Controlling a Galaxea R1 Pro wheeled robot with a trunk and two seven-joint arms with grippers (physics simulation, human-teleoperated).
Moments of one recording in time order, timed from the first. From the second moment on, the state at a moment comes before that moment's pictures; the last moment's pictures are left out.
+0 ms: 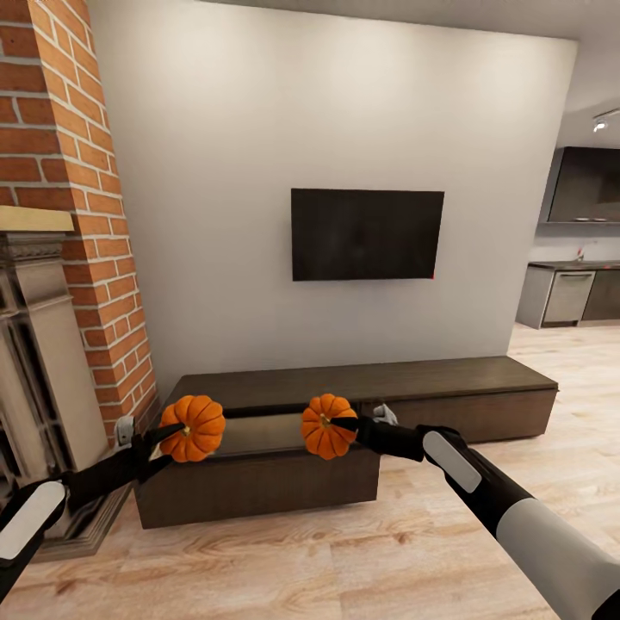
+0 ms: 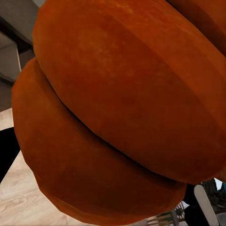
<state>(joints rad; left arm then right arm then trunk) -0.46 0.46 -0.03 -0.90 1.21 0.86 -0.66 -0.76 -0.22 0.59 -0.79 -1.24 0.63 0.34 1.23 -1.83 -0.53</state>
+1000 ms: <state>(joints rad) -0.46 0.46 -0.03 -0.90 1.20 0.86 -0.65 -0.76 -0.22 0.59 -0.79 -1.23 0.62 0.34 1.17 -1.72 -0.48</state>
